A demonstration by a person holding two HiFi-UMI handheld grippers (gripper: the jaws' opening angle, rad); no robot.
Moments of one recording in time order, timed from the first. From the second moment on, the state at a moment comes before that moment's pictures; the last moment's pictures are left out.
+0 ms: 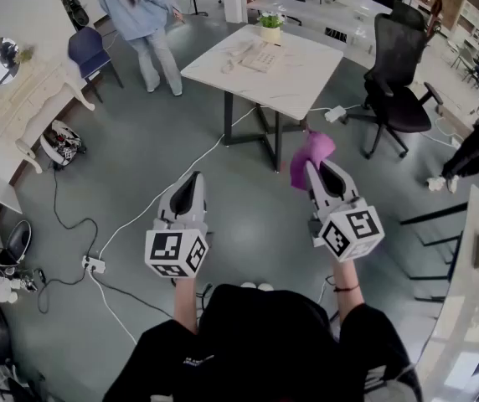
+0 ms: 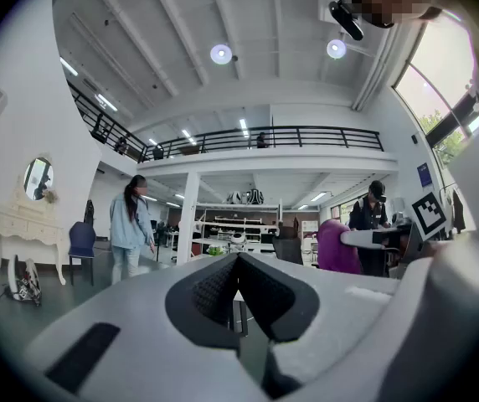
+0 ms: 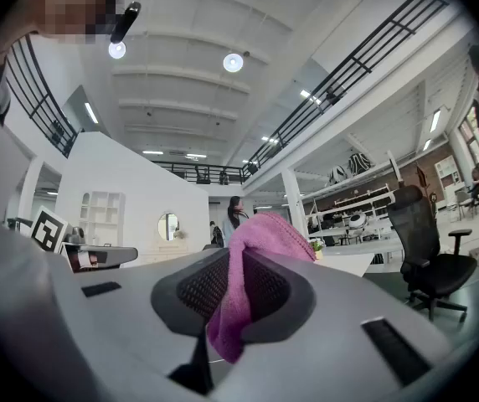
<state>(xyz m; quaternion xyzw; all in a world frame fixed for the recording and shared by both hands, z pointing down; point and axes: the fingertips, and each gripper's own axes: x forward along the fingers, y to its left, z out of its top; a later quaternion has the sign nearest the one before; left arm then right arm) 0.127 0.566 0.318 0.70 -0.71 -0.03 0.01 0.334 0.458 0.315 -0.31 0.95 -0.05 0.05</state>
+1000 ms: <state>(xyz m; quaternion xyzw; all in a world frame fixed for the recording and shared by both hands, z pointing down) 0.117 0.514 0.342 0.67 -0.74 -0.03 0.03 0.323 0.389 0.343 -0.31 0.95 -0.08 0.06</state>
